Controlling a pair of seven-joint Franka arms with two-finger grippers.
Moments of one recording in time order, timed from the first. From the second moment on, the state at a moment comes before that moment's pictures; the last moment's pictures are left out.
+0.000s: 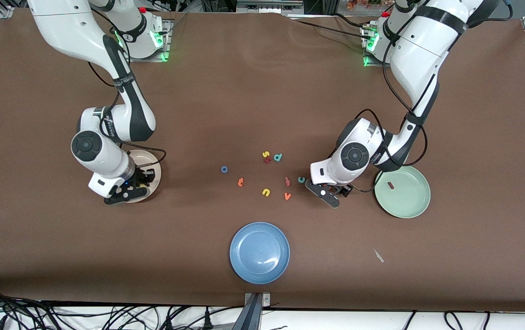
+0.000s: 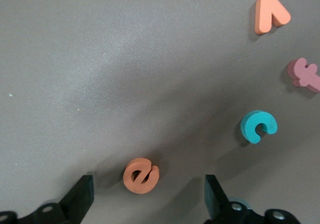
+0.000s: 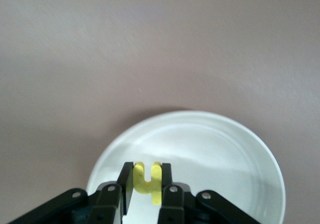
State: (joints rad) left arm -0.23 0.75 -0.23 -1.68 0.18 2.35 0.12; right arm 0.39 0.52 -0.22 -1.92 0.09 2.44 -0.16
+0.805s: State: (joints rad) left arm -0.22 0.75 -0.23 -1.65 0.18 2.34 0.12; right arm 0.37 0.44 -0.24 -1.98 0.09 2.38 -0.15
